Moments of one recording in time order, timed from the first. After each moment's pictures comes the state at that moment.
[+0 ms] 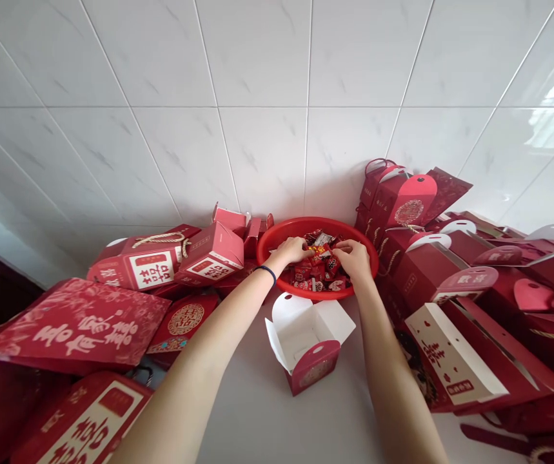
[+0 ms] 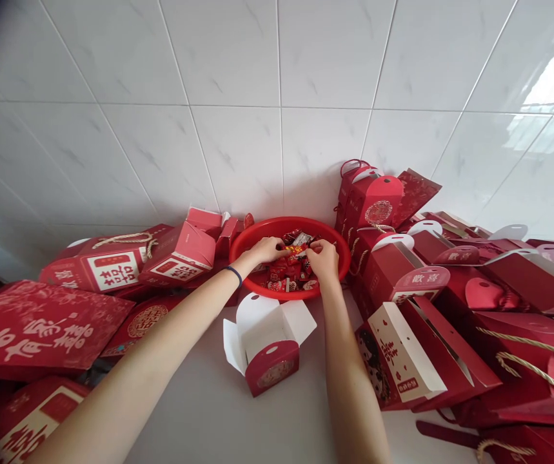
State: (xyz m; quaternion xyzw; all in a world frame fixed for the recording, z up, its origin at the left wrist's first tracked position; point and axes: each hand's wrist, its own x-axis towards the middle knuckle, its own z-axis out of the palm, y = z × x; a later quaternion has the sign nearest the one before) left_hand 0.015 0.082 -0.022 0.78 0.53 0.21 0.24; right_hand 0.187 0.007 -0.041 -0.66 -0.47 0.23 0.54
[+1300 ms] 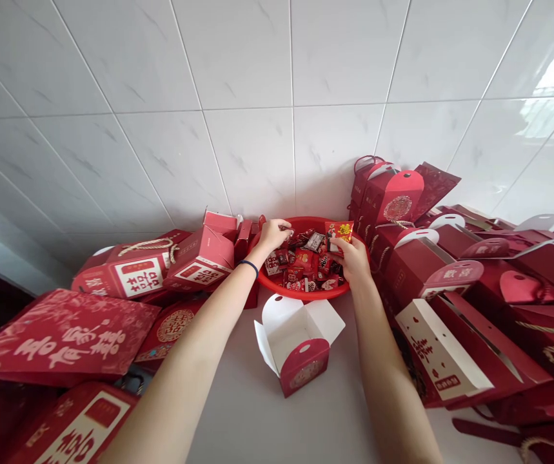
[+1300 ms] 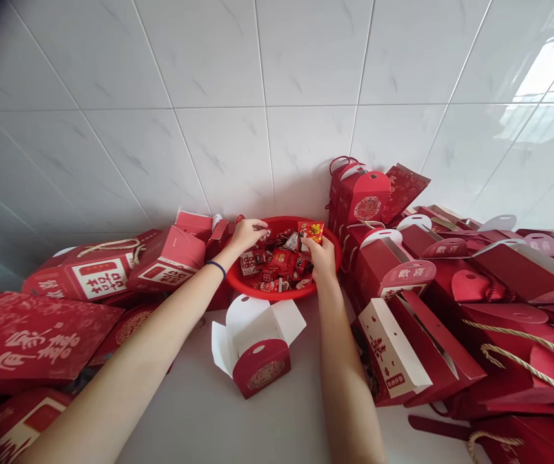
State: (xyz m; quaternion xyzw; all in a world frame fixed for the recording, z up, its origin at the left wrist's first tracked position) left_hand 0.001 0.110 -0.009 0.71 0.51 0.40 0.29; right_hand 0.190 0.001 -0.026 -0.47 -0.34 0.45 0.68
